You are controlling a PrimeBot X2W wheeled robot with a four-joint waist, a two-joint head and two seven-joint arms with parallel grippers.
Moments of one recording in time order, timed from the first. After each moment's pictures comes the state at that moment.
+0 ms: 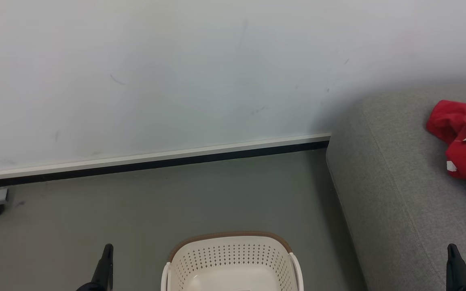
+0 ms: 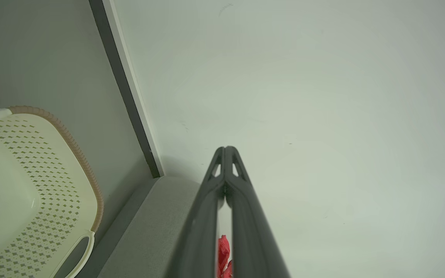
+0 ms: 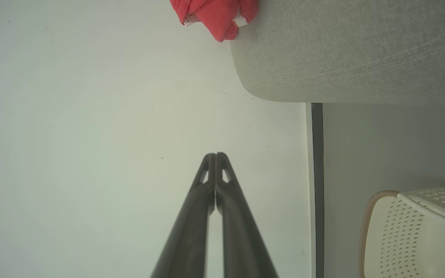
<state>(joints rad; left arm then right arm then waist) -0.14 0.05 -0.02 0.28 -1.63 -0.13 0.08 0.02 -0.05 -0.23 0.12 1.63 0.13 0.14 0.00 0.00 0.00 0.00</state>
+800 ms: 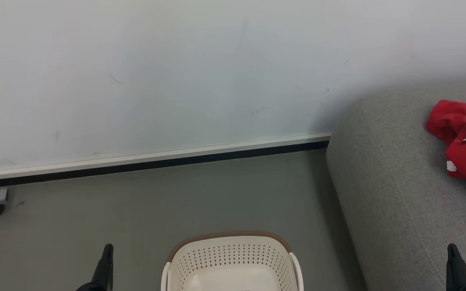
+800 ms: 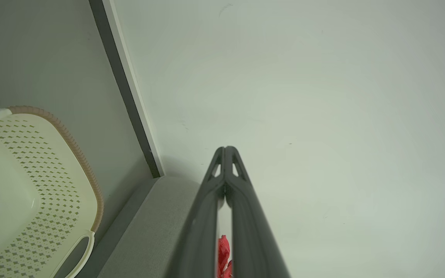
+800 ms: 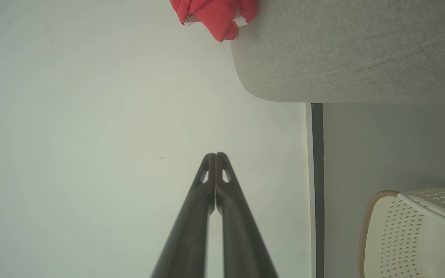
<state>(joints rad) -0.14 0.05 -0.02 0.28 -1.63 -0.13 0.08 0.02 -0.05 -0.23 0.12 1.63 0.13 0.14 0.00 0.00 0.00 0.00</state>
